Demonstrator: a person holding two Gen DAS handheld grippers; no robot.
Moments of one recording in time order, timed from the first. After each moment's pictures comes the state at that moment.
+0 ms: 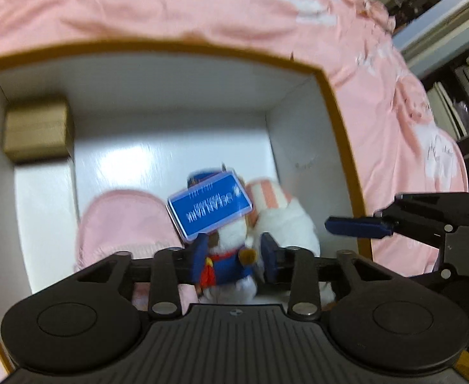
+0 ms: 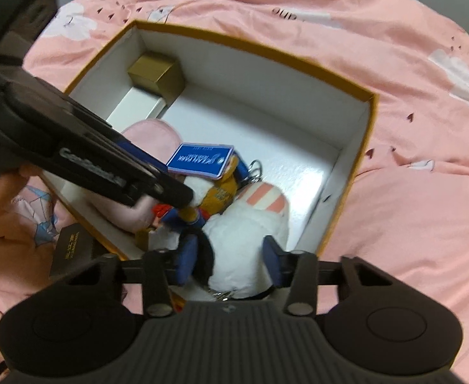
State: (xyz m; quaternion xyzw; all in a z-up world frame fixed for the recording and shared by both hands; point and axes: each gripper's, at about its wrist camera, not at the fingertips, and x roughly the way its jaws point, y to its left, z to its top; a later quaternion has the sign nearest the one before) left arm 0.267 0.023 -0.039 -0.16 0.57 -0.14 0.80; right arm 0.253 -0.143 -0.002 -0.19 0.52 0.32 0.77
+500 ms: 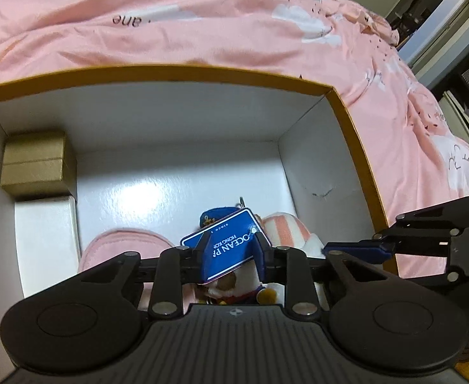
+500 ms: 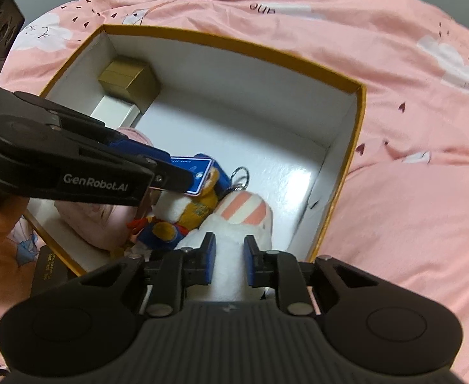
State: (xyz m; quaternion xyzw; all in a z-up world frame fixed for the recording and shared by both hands) left arm 0.278 0.004 -0.055 -0.12 0.53 -0.12 0.83; right arm 0.273 -0.142 -0.026 -0.16 0.53 0.31 0.78
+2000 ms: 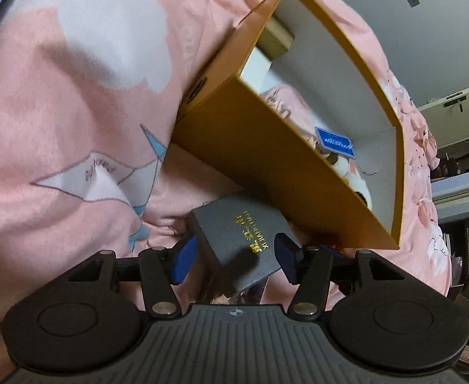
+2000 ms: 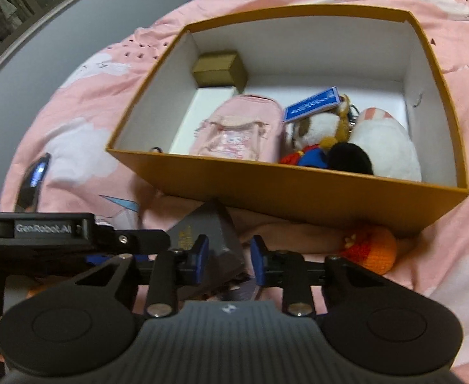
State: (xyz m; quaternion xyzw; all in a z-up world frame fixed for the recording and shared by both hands) left arm 0.090 0.096 -0.089 -0.40 0.49 0.03 0.77; right arm 0.137 -0.119 -0.049 0.01 0.50 0.32 0.81
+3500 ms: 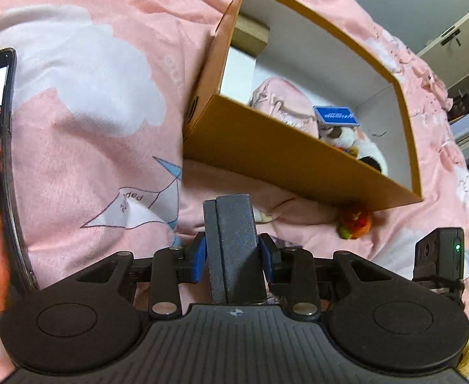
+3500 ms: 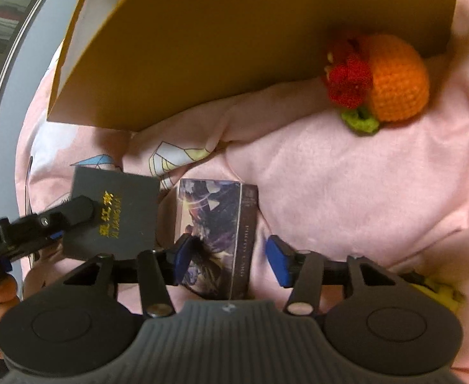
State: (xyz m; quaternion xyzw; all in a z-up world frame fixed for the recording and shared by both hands) left arm 0.083 0.090 -0.060 -0.26 0.53 0.02 0.81; right arm 0.145 -0.143 -0.146 0.18 0.65 0.31 0.67
